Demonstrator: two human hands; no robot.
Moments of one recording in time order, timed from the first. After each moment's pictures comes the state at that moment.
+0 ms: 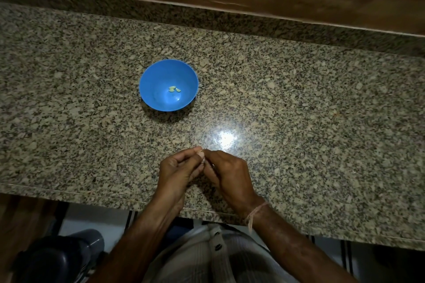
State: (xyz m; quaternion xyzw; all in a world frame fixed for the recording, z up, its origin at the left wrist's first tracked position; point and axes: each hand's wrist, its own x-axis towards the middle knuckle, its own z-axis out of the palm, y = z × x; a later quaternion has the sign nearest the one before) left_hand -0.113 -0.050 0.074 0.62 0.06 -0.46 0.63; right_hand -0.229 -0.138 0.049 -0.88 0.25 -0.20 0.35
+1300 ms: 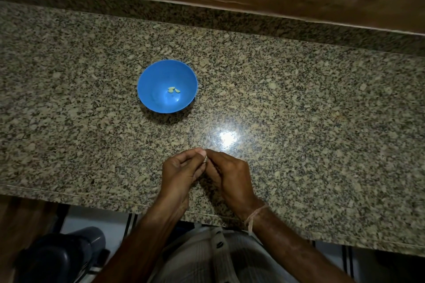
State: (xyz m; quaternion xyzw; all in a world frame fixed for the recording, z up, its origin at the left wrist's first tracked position) left_hand -0.119 -0.065 0.071 0.63 0.09 -0.44 0.63; right_hand -0.231 -0.144 0.037 -0.84 0.28 -0.22 0.41
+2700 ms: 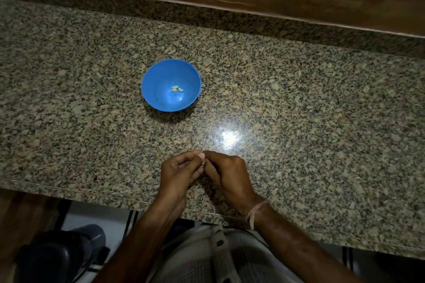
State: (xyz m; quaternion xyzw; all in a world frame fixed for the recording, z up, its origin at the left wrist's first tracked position) left_hand -0.116 -0.051 0.064 0.65 0.08 -0.44 0.62; right_hand -0.226 -0.145 0.040 -0.82 0.27 -0.17 0.47
